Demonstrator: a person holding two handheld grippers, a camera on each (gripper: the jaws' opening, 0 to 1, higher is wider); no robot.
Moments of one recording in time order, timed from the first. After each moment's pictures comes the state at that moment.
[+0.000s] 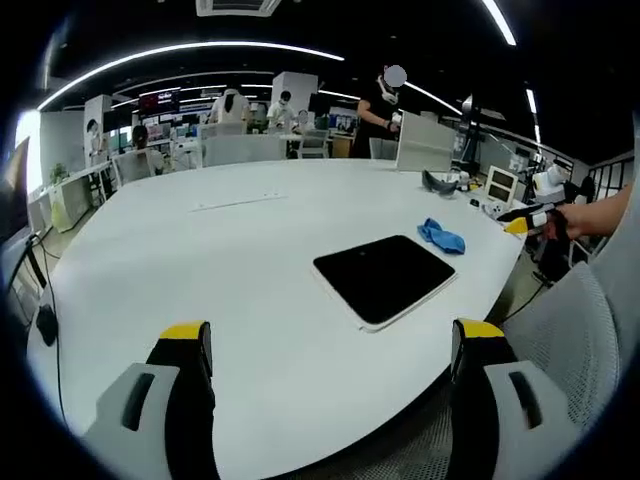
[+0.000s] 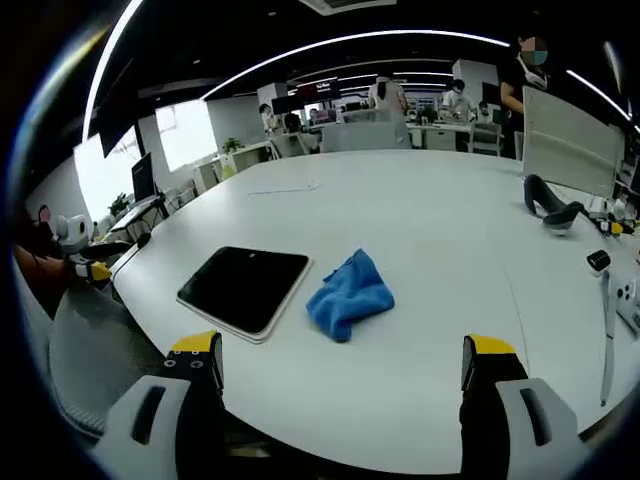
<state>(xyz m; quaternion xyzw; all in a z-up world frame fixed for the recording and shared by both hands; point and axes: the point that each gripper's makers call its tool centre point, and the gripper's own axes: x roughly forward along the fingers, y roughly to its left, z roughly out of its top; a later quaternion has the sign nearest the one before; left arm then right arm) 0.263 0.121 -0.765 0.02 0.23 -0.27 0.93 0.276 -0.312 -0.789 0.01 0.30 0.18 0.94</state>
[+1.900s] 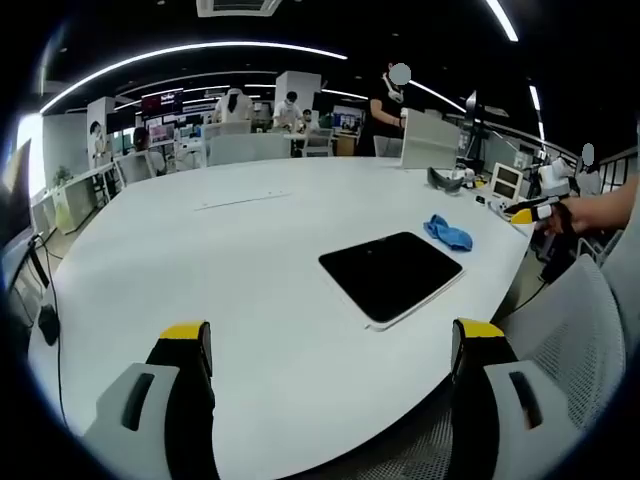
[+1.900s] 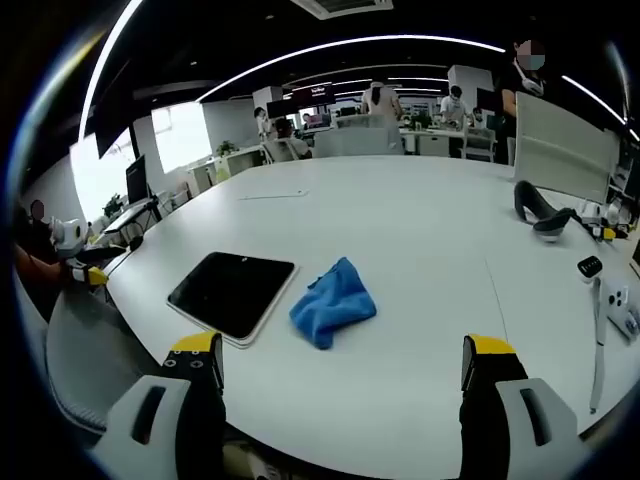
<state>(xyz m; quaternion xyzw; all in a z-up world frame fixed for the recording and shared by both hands) 0.267 0.122 -0.773 0.02 0.23 -0.26 0.94 0.283 -0.327 -0.783 0.00 0.29 0.17 0.94</state>
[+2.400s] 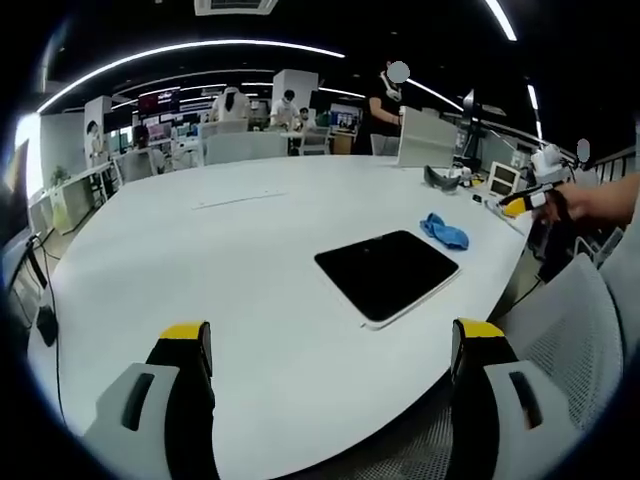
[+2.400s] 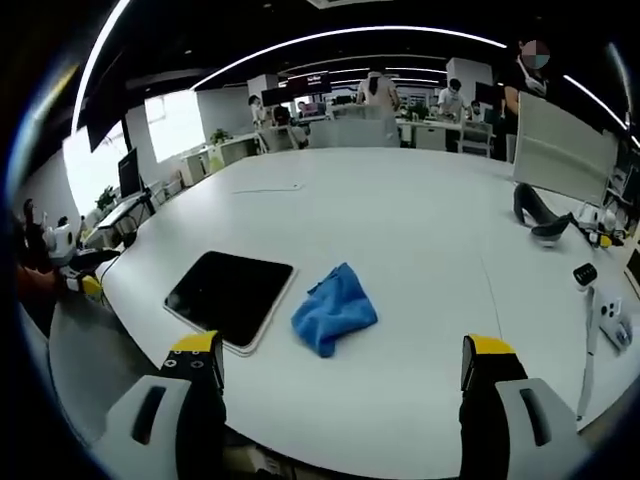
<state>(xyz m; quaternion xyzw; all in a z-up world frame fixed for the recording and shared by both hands) 0.265 0.120 -0.772 0.02 0.23 -0.27 0.93 0.296 -0.316 -0.767 -0.01 0.33 0.15 0.93</state>
